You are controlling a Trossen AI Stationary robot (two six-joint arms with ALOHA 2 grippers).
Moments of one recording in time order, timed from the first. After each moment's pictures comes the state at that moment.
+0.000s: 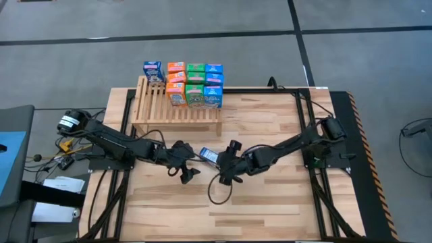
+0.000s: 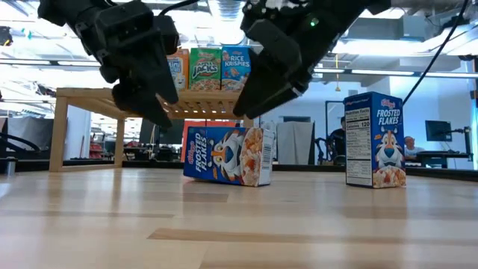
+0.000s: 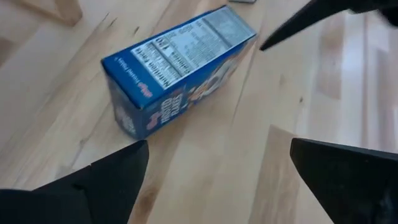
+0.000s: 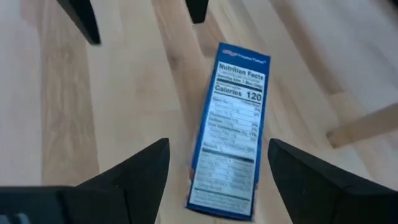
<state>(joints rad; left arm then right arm) -0.25 1.36 0.70 -0.05 -0.27 -0.59 0.27 1.82 1.19 -0.23 0.49 0.35</state>
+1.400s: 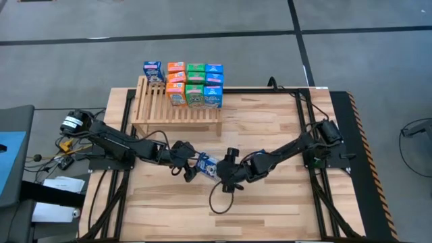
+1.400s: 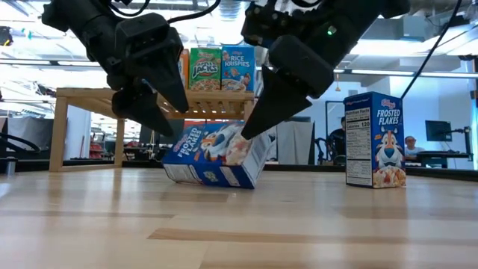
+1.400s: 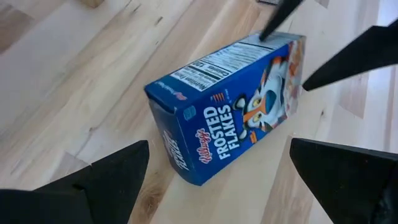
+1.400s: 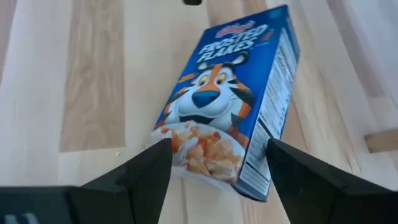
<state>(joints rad) -0.24 1.41 0.70 -0.03 -0.31 -0.69 0.32 1.89 1.19 -0.22 0.45 0.26</state>
